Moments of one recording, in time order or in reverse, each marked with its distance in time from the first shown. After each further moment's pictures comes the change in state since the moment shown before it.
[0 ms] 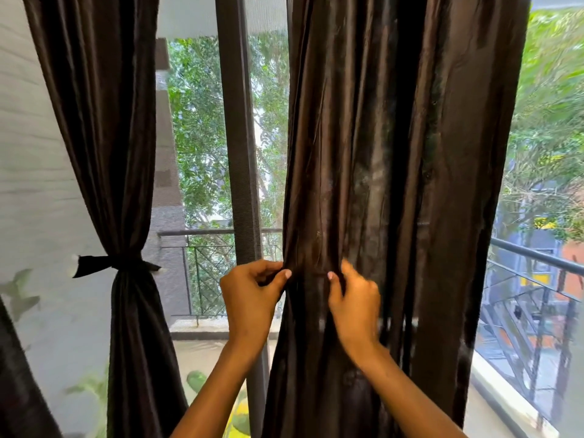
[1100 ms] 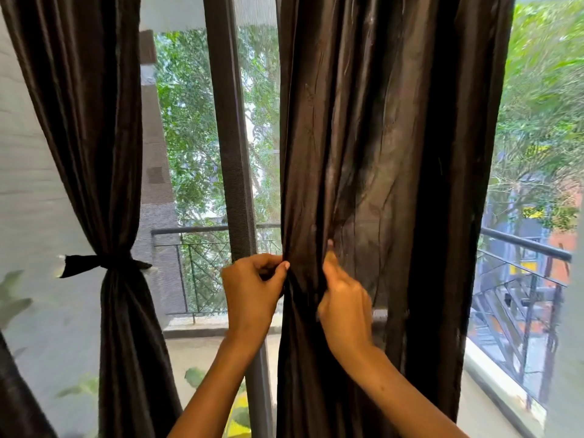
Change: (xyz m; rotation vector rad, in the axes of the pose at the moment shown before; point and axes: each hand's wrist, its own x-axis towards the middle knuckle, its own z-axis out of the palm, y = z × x) left_hand -0.005 0.001 0.000 0.003 -0.029 0.008; right_hand -0.023 -0.013 -0.006 -0.147 -0.042 -0.205
